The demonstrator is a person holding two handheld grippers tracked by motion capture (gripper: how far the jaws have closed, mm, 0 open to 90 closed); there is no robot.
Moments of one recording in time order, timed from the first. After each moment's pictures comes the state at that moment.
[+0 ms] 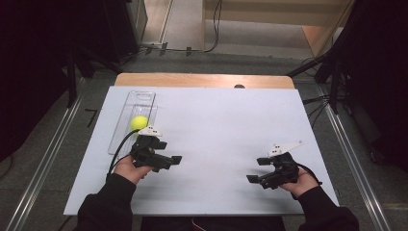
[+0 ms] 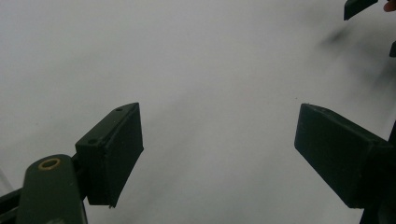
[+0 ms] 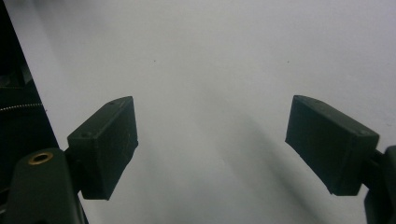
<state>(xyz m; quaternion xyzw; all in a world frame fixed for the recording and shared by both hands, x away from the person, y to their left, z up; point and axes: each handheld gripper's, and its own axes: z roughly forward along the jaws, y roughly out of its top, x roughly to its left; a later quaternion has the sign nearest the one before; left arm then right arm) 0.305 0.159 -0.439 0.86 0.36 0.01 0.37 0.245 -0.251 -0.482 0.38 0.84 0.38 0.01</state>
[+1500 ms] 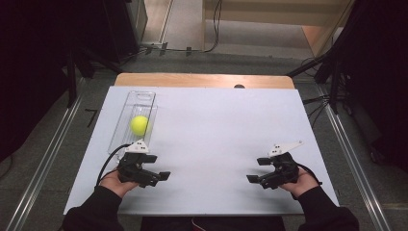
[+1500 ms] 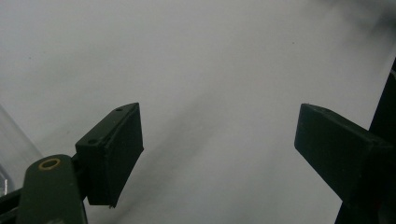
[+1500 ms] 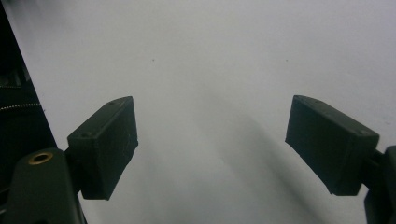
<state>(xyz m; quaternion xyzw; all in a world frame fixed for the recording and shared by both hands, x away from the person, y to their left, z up) 0.277 0.193 -0.458 0.87 0.33 0.00 0.36 0.245 -0.251 -0.482 0.38 0.84 0.37 0.01</state>
